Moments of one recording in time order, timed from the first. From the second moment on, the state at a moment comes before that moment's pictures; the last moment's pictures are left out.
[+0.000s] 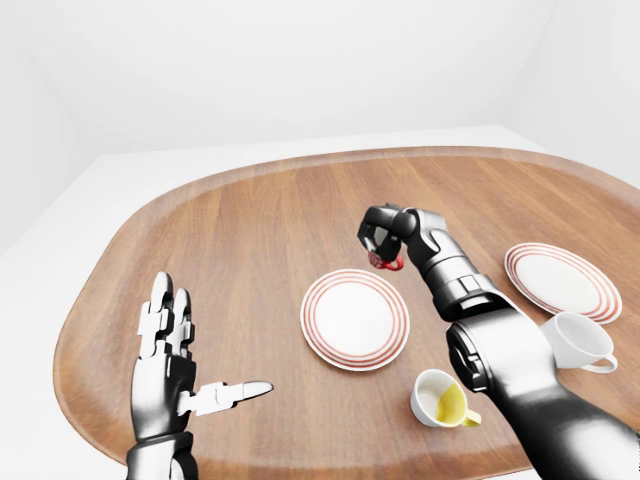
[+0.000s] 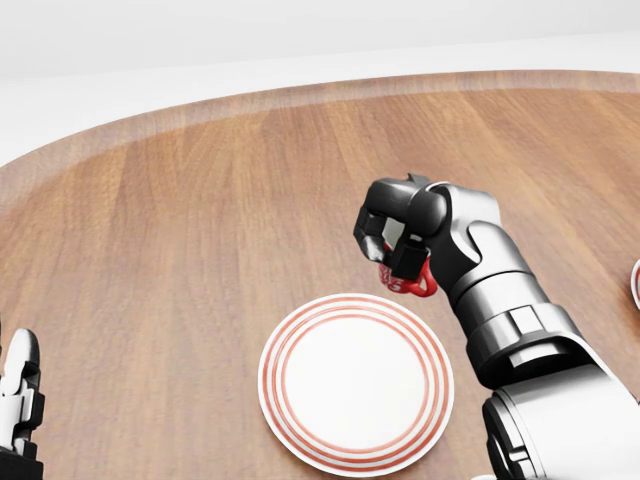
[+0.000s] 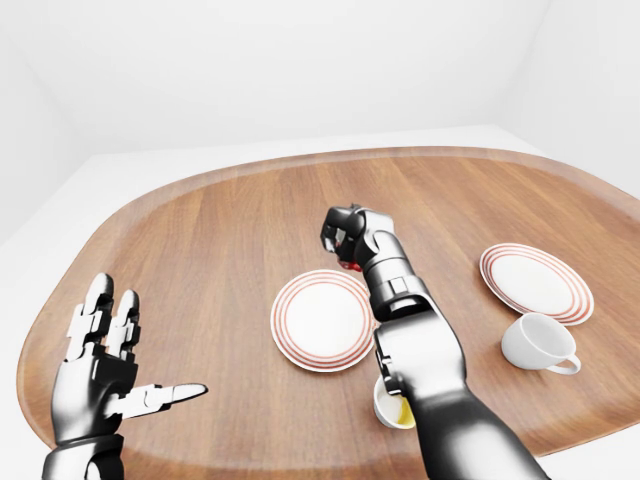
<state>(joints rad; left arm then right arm) 0.50 -0.09 0.13 -0.61 -0.03 -0.09 -0.11 -1.12 -0.18 0.03 1.10 -1.00 0.09 0.55</state>
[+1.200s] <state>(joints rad) 0.48 -0.10 0.16 -0.60 -0.05 -0.09 -0.12 -0.98 0.04 0.02 1.39 -1.08 0.09 0.34</state>
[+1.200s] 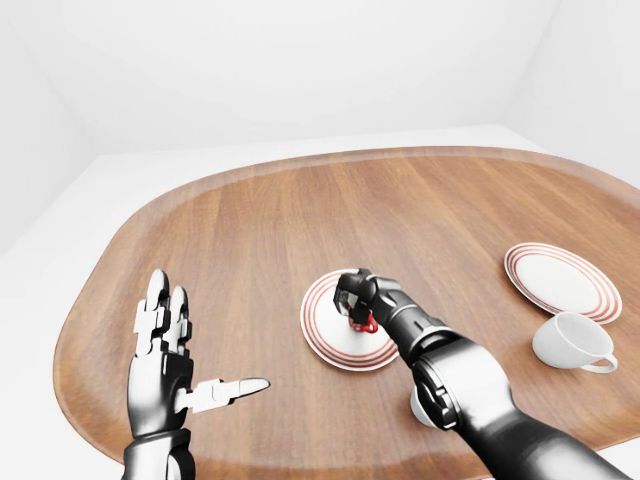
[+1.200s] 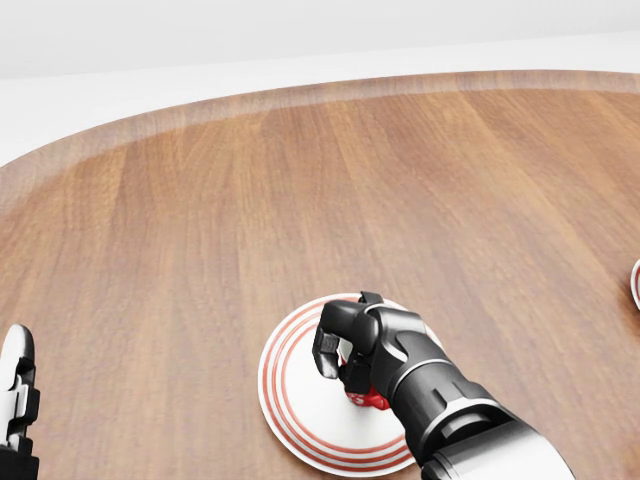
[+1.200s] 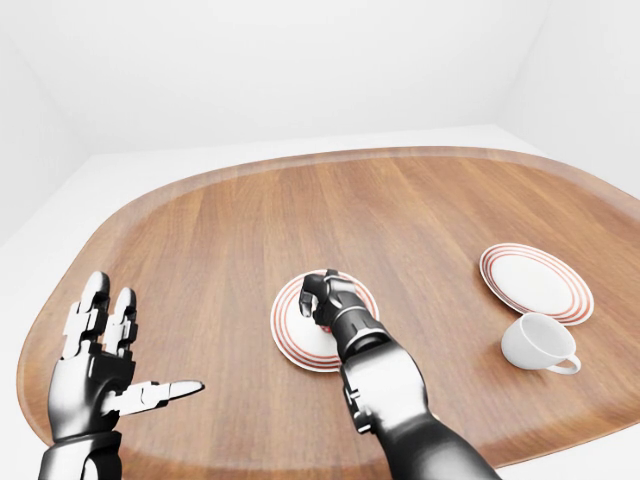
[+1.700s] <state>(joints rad) 0.48 -0.10 0.15 -0.60 -0.04 -0.09 -0.12 -0.98 0.05 0.03 1.38 -1.10 0.09 0.30</state>
